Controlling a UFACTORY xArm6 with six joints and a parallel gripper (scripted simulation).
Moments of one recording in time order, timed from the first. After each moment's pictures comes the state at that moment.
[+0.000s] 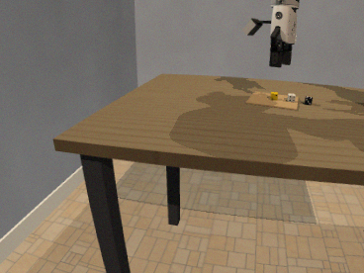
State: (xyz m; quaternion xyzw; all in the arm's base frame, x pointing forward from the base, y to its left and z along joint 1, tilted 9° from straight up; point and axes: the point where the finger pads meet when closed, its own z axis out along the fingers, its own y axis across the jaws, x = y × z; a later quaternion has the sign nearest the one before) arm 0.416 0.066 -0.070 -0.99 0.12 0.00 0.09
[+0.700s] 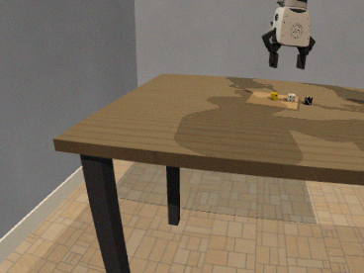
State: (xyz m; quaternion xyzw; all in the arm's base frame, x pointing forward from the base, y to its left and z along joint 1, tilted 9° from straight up) arm 0.397 0.067 -0.075 -0.89 0.46 0.03 0.09
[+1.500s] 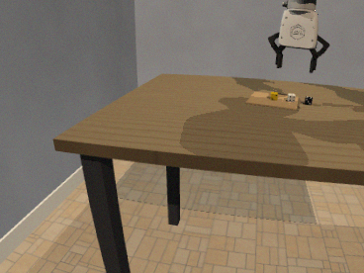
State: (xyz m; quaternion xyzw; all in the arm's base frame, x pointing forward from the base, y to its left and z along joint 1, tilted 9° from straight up) arm 0.374 0.065 -0.079 -0.64 0.77 0.06 0.07
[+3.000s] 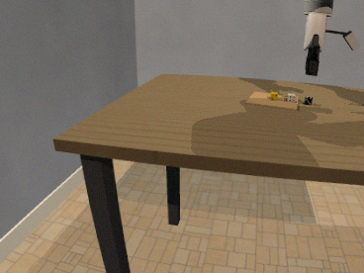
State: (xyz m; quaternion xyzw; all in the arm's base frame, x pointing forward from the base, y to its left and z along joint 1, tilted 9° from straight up) arm 0.329 0.055 -0.086 0.01 1.00 0.08 0.02
